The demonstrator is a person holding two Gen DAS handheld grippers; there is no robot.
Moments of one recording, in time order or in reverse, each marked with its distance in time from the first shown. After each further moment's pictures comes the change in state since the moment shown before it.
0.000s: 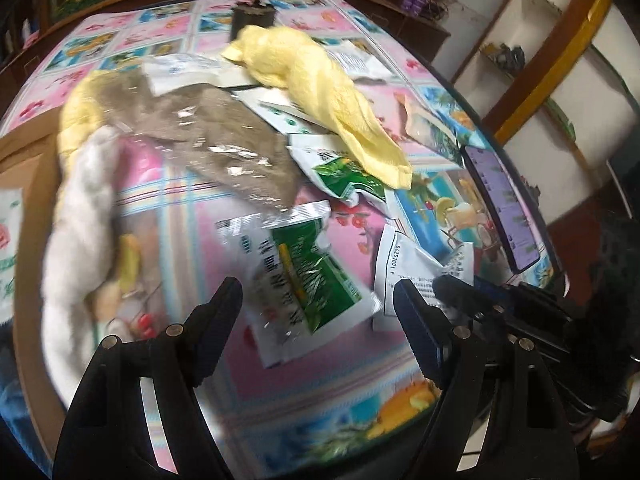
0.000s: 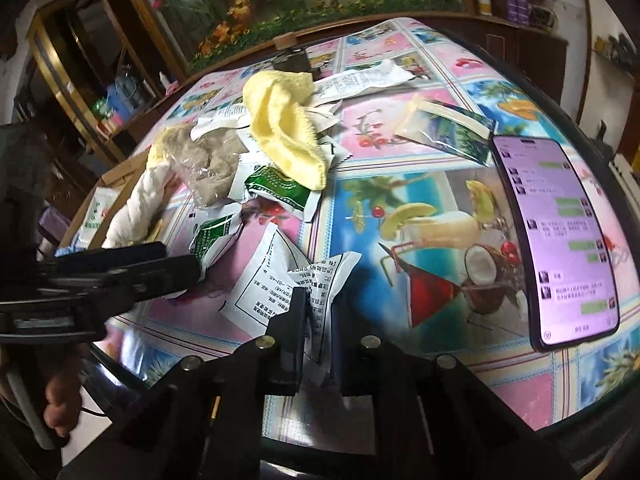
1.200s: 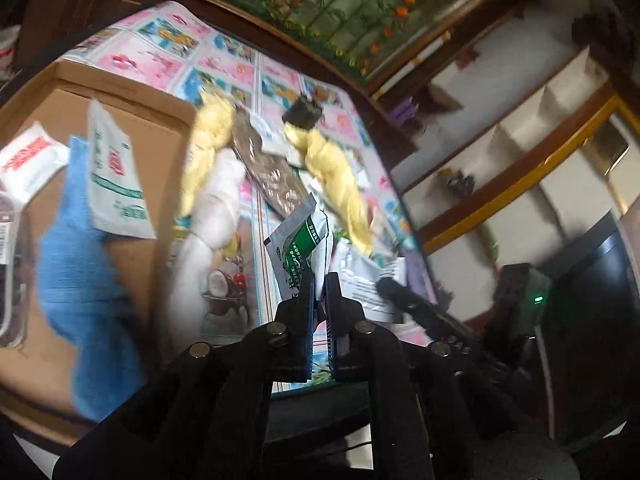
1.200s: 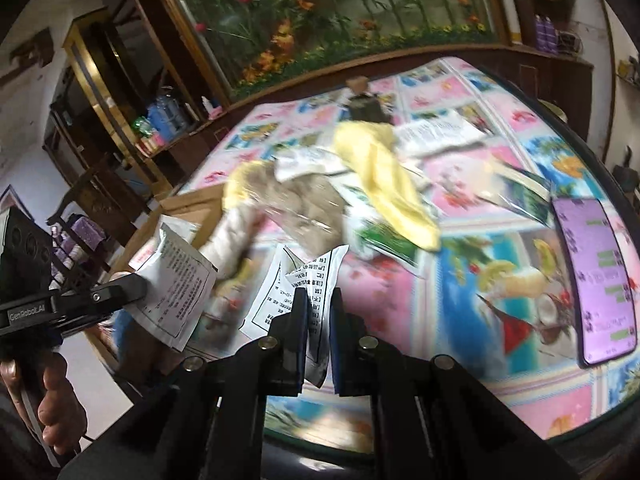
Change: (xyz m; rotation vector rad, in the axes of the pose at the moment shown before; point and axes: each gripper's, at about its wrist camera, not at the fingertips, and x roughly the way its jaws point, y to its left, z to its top) left arm -0.141 0.117 -0.060 -0.358 -0.305 -0.335; right arm -0.023 0.075 0.020 -0.059 -0.113 0.132
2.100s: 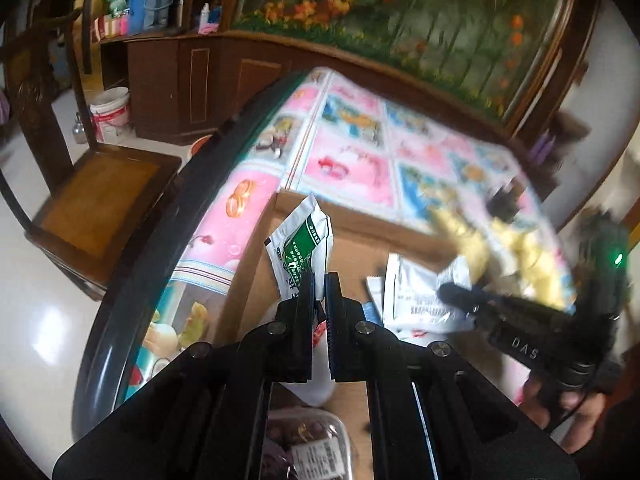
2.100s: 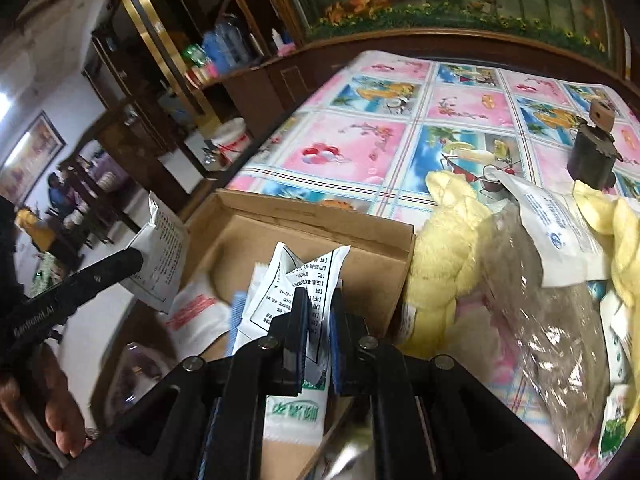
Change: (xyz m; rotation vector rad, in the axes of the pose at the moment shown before) left arm -0.029 0.134 0.112 0.074 -0.113 0.582; right arm 0.203 0.155 0.084 -0.208 0.214 0.101
